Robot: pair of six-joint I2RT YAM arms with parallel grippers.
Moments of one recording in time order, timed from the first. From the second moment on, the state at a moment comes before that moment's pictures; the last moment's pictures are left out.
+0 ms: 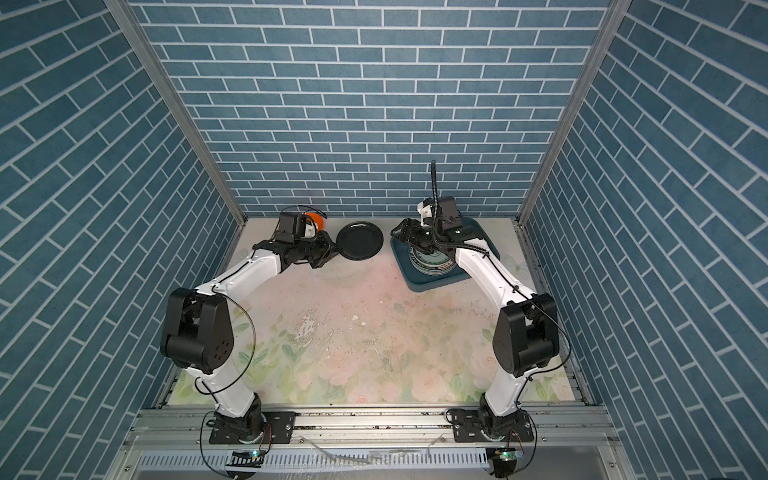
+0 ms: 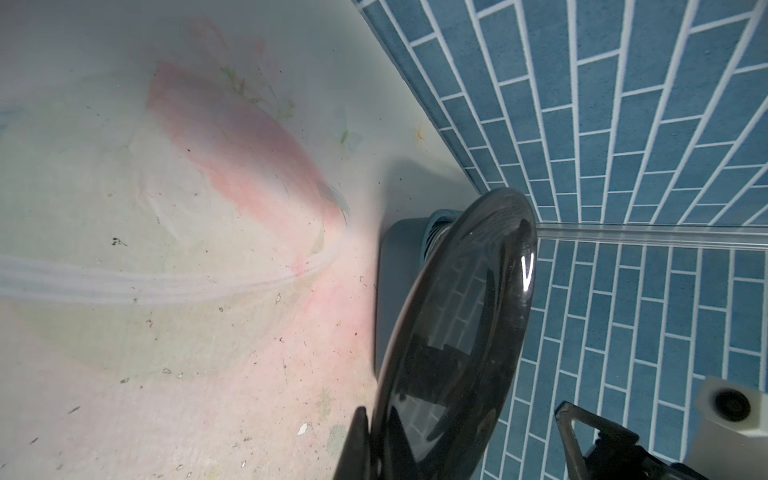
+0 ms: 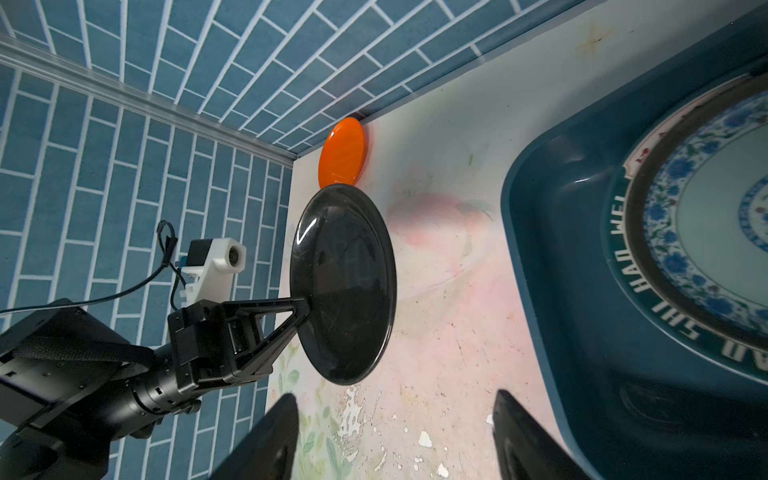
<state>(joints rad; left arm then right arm) -0.25 1.77 1.36 -0.31 0.49 -0.97 0.41 1.75 1.57 -0.48 -0.48 0.65</state>
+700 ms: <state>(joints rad) -0.30 1.71 1.39 -0.31 0.53 -0.98 0.45 1.84 1.65 -0.49 -0.48 0.63</state>
